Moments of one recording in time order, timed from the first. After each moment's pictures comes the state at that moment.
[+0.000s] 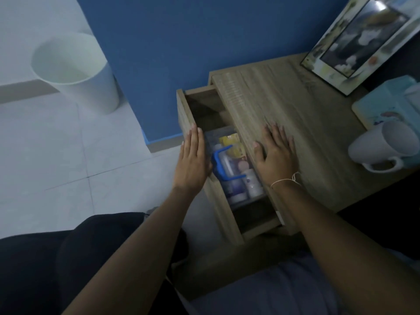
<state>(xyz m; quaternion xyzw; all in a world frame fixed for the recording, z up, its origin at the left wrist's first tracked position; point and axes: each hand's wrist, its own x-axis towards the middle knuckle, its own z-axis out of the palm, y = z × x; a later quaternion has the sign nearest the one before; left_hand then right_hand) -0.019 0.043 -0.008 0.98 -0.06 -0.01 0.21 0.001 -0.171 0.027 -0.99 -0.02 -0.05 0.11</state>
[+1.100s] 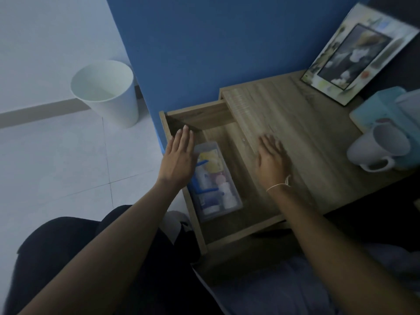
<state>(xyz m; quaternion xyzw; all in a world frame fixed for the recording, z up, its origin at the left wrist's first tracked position) -0.032 0.106 0.047 1.00 -0.07 -0.03 0.06 -0.020 -0.140 0.041 -0.98 -0.08 -0.12 0.15</state>
